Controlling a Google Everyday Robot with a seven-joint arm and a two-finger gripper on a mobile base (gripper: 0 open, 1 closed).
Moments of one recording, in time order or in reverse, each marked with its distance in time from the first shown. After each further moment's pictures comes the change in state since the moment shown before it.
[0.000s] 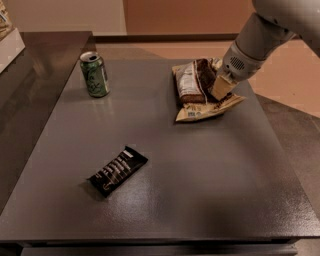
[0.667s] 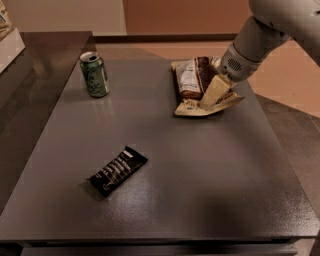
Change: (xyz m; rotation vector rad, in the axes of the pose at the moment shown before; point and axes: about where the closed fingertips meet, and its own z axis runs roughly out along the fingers) arm -0.001 -0.008 0.011 -0.012 -0.005 0.018
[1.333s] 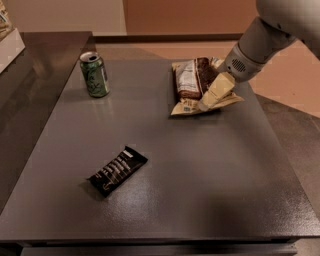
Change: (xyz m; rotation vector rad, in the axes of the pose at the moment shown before) arm 0.000 -0.004 -0.003 0.010 -0.043 -0.008
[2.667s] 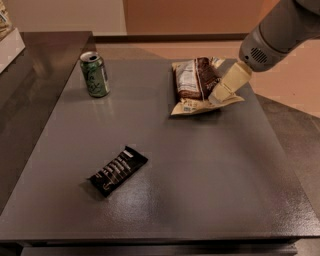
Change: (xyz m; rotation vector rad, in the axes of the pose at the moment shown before) arm 0.002 0.017 -0.070 0.135 -0.114 -0.121
